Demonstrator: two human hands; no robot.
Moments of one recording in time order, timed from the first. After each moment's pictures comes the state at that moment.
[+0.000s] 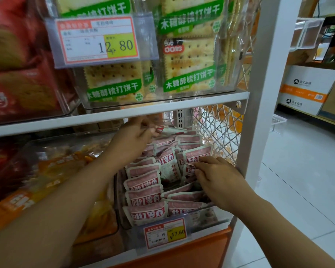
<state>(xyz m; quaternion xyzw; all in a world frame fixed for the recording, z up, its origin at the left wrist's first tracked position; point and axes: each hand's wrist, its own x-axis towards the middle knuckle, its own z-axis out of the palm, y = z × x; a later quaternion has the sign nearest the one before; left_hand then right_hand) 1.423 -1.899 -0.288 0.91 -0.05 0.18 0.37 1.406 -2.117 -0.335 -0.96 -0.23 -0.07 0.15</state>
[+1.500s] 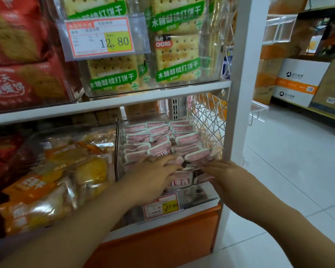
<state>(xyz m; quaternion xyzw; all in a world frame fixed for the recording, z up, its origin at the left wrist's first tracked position) 1.354 -1.942 -0.336 0.98 -0.18 -0.02 -0.01 1.352 -2.160 -0.334 -0.94 -0.31 -0.08 0.15</state>
